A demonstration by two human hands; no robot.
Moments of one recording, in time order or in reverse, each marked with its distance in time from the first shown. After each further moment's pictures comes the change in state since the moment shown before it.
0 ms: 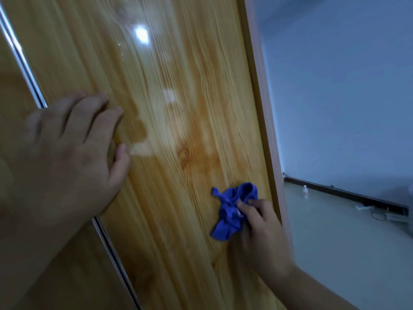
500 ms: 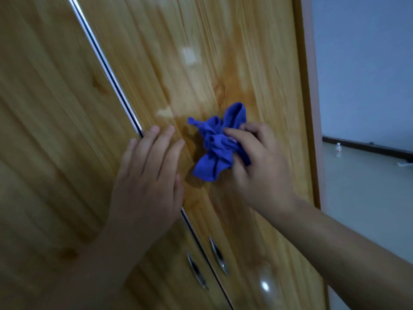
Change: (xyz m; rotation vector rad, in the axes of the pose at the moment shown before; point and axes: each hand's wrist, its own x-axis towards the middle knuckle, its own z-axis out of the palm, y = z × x) left_hand -0.118 0.066 -0.065 -0.032 -0.277 0.091; right_hand 0.009 -0.114 -0.017 0.258 0.068 -0.101
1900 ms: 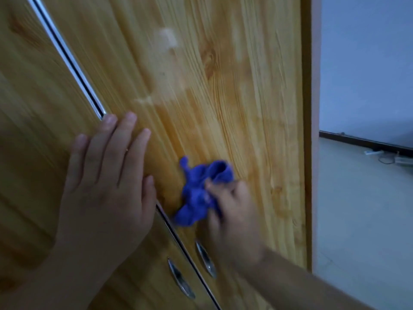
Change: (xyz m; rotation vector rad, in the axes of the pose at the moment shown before) left_hand -0.023 -0.009 0.022 0.000 -0.039 -0.058; right_hand -0.101 0.019 0.064 0.041 -0.102 0.120
